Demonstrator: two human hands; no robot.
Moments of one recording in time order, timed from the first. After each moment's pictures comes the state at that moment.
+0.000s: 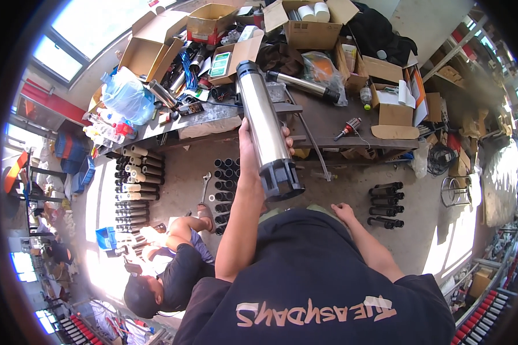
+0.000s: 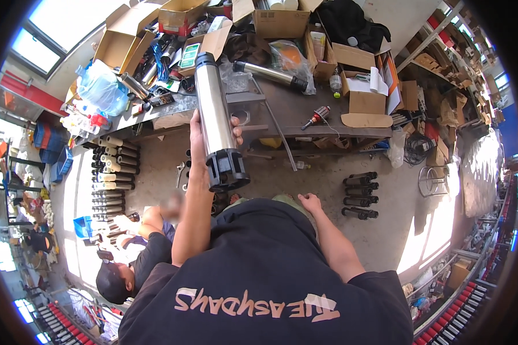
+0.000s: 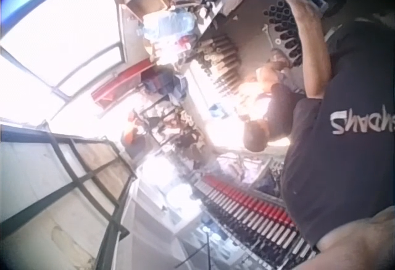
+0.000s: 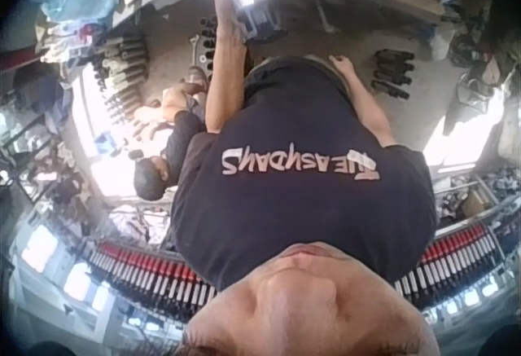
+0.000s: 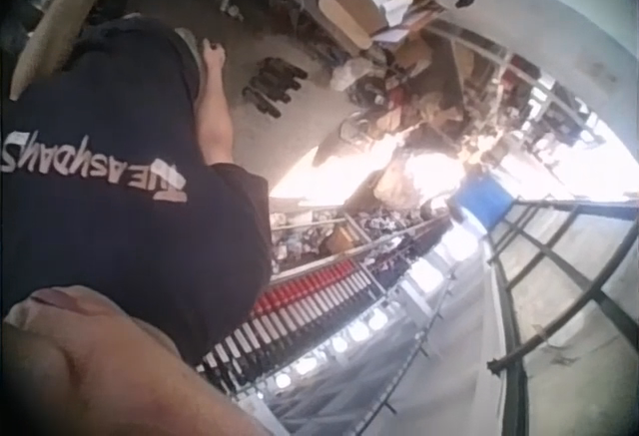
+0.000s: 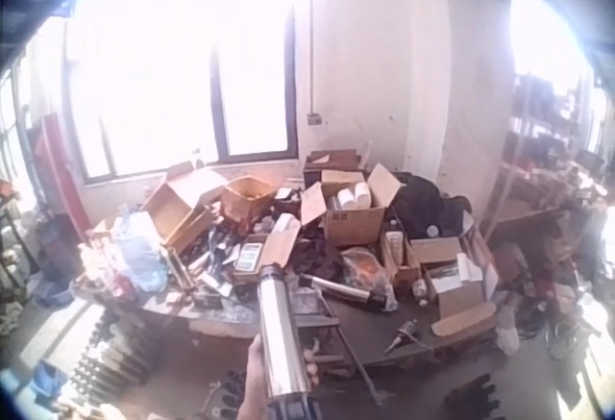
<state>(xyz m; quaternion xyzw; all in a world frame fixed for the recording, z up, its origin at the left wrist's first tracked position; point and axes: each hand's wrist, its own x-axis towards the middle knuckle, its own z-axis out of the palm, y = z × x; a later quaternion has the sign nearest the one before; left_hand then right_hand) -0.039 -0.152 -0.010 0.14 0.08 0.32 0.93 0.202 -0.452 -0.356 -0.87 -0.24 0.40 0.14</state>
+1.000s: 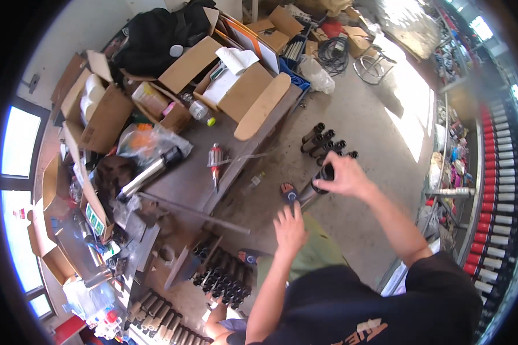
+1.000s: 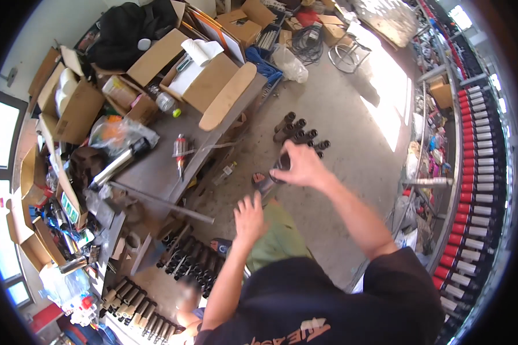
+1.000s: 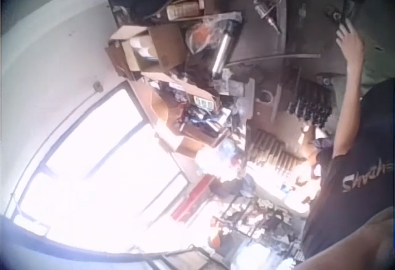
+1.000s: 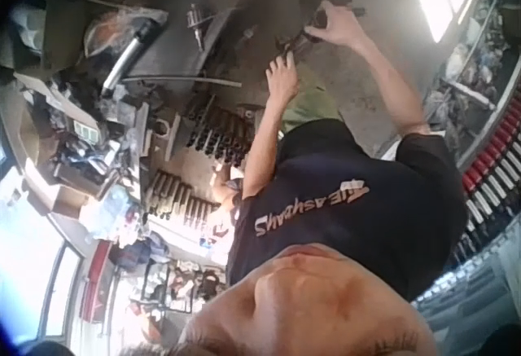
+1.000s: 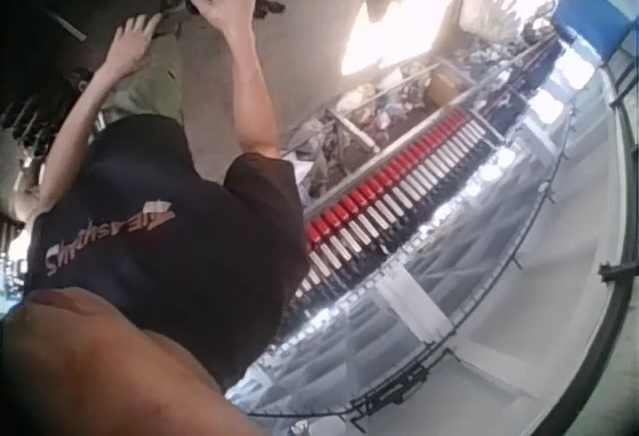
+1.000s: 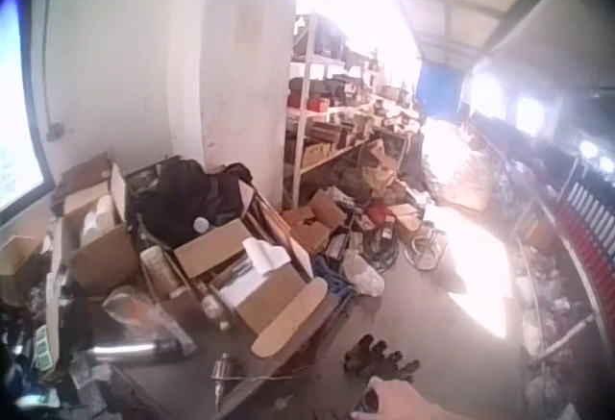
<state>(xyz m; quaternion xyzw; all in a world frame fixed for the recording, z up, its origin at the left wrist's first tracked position) 0.222 -0.373 -0.202 0.97 0.04 -0.13 0.18 0.410 -0.510 -0.091 -0.93 -0.24 0.17 0.21</state>
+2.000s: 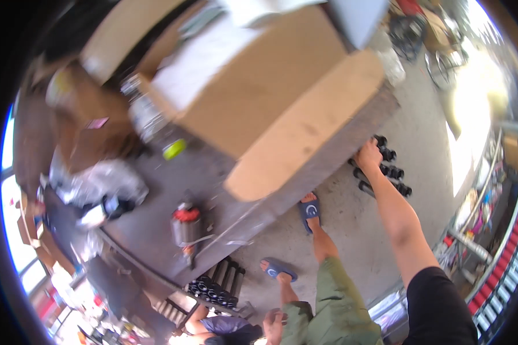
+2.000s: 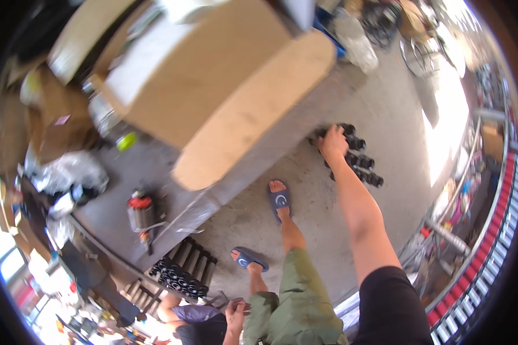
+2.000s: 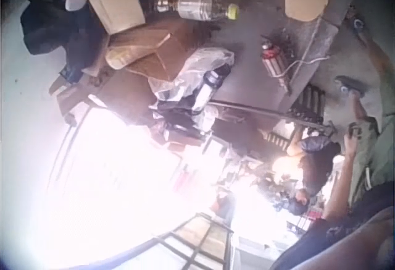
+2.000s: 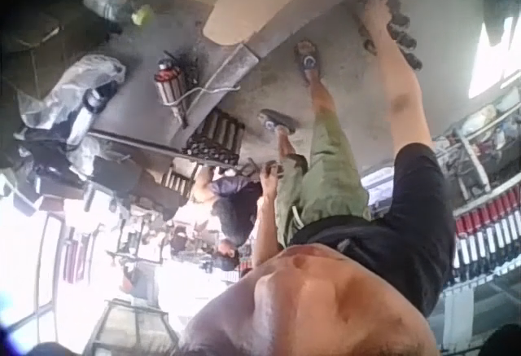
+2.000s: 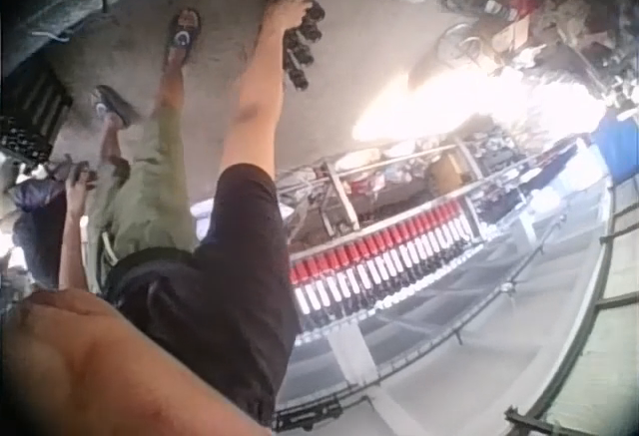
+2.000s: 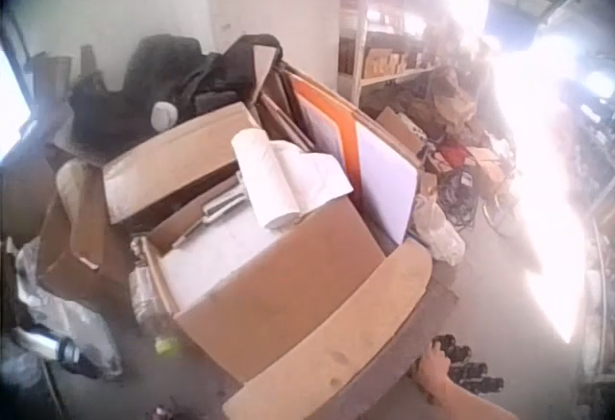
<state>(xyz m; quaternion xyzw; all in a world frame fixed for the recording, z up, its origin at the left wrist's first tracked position) 0.069 -0.416 -0.395 0.36 0.69 -0.16 0.61 0.694 -0.497 -0.618 -0.97 -0.03 0.22 -0.05</state>
